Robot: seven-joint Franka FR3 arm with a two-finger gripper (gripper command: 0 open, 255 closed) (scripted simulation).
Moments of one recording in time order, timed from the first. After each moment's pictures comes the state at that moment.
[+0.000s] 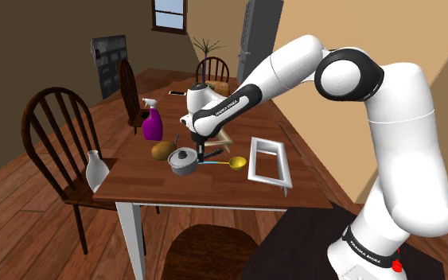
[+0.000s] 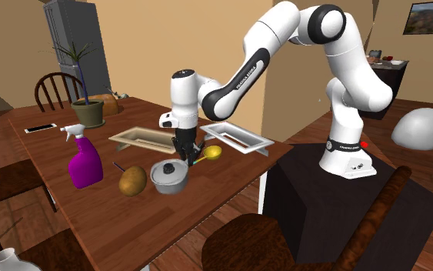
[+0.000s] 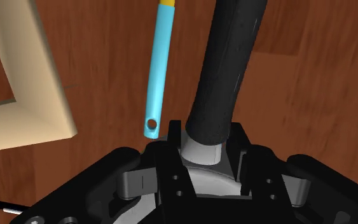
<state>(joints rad) 0.16 0.56 -0.03 -1.78 -0.20 2.33 -0.55</state>
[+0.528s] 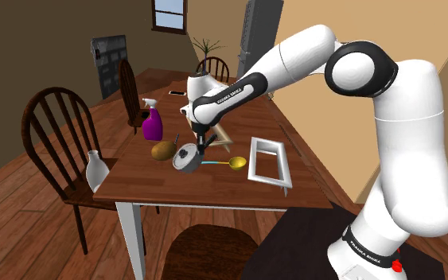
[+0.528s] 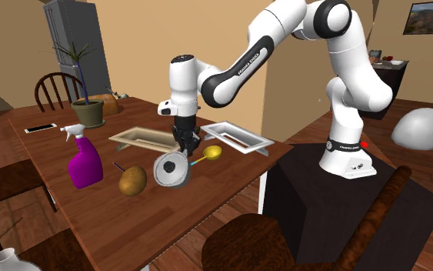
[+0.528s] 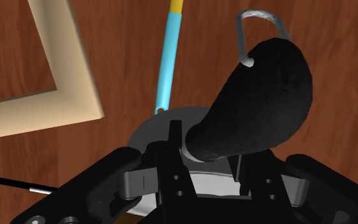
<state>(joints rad) 0.16 0.49 -0.02 -1.76 -0.19 2.25 -0.57</state>
